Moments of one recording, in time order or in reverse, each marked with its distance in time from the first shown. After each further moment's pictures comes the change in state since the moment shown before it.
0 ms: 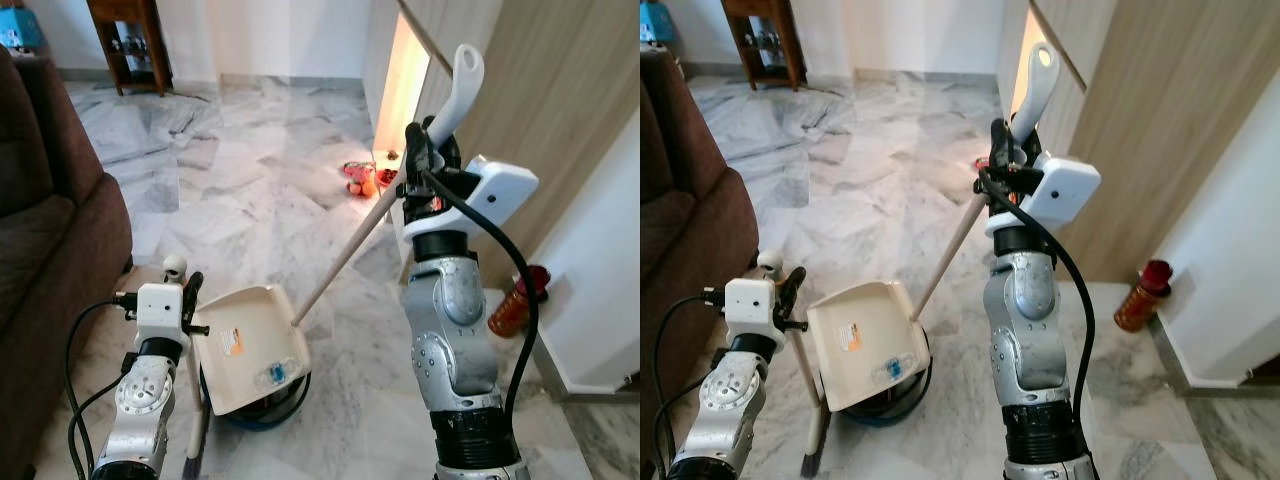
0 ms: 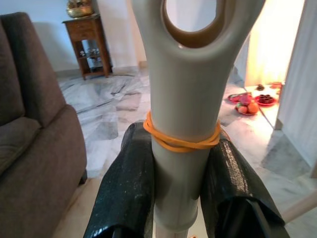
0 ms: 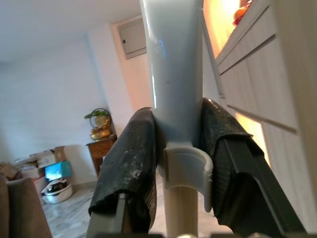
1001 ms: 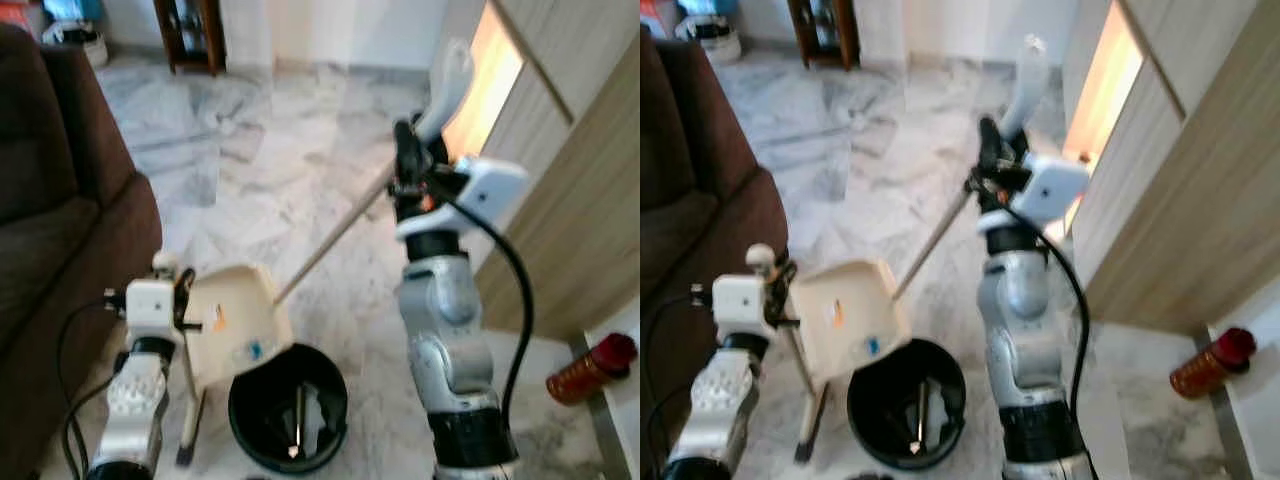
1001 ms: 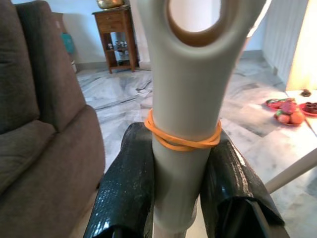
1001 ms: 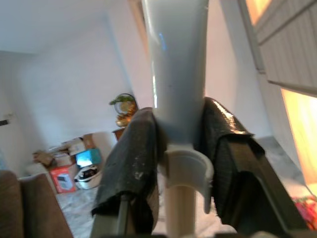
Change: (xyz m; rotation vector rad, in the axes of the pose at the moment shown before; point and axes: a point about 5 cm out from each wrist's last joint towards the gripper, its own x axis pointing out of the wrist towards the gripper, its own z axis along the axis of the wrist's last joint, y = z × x) left arm 0.000 0.000 0.003 -0.019 -0.025 -0.005; right arm 0.000 0.003 0.000 0.014 0.003 0.007
